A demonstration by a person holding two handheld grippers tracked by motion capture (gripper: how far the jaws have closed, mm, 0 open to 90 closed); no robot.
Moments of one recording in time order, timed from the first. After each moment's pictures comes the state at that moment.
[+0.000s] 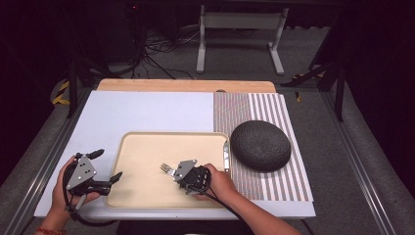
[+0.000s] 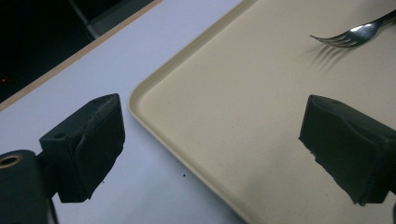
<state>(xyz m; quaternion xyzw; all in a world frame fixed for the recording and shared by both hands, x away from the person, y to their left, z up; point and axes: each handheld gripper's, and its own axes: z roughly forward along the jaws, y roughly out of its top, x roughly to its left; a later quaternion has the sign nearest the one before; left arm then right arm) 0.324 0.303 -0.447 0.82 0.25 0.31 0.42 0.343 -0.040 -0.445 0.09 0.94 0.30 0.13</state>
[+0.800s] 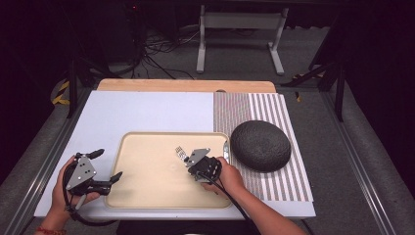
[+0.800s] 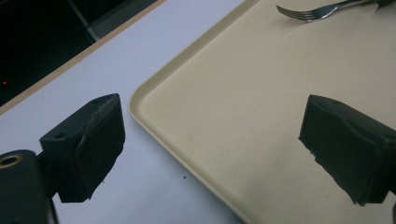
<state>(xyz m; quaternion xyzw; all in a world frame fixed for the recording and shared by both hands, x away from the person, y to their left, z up) 0.323 0.303 -0.446 0.82 0.25 0.31 0.42 0.368 -0.070 -0.443 0.18 0.93 0.29 0.14</state>
